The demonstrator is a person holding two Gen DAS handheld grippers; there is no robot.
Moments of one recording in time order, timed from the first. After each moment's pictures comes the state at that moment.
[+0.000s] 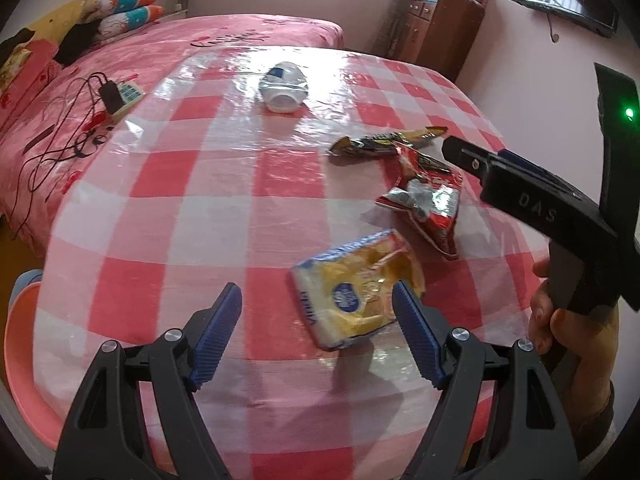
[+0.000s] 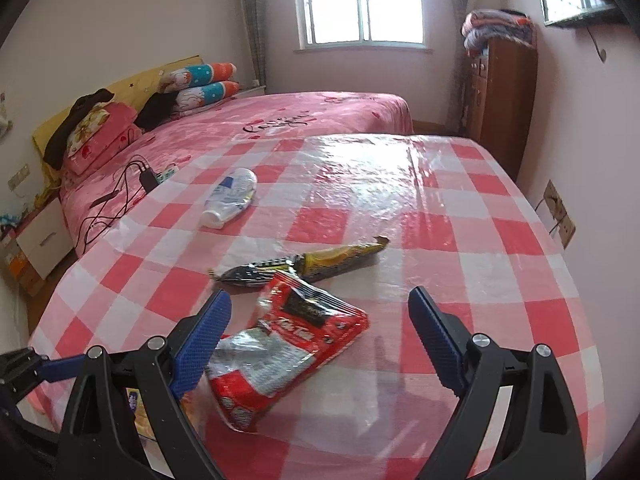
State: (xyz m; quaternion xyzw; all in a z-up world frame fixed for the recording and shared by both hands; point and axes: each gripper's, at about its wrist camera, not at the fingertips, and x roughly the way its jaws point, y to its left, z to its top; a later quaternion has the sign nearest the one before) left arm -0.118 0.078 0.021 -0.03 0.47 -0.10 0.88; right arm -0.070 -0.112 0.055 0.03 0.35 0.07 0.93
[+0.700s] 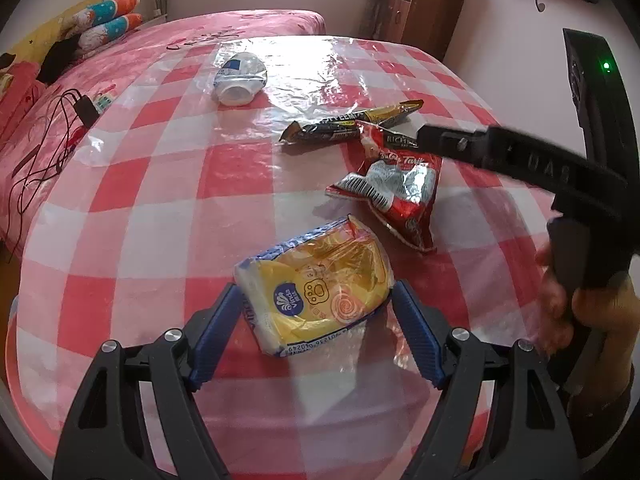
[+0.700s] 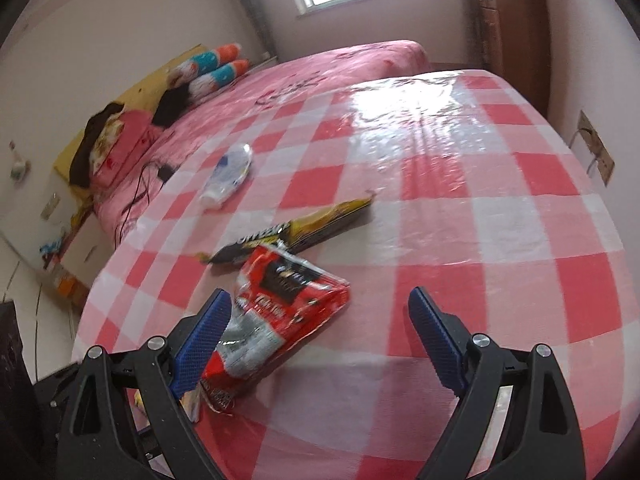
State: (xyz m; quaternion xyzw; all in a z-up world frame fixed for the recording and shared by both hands) left arm -0.107 0.039 0.009 0.01 0.48 -0.11 0.87; right arm -0.054 -0.141 0.036 0.10 0.42 0.14 0.89
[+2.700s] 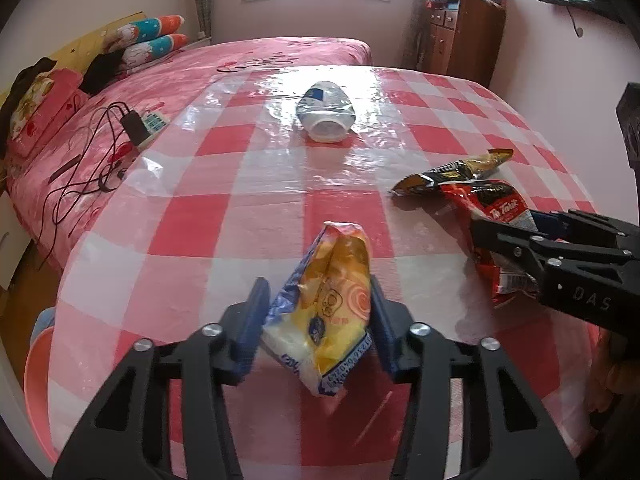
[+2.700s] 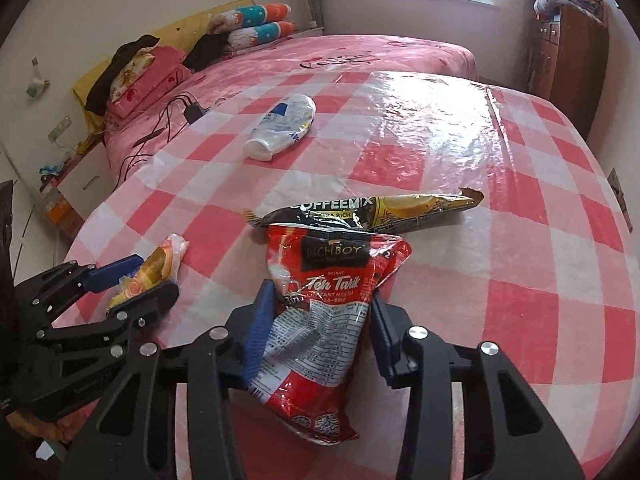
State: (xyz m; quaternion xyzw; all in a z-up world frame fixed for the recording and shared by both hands) left arm -0.074 0.088 0.003 0.02 0.43 -0.03 0.90; right arm -0.045 -0.081 0.025 0.00 0.44 0.19 0.88
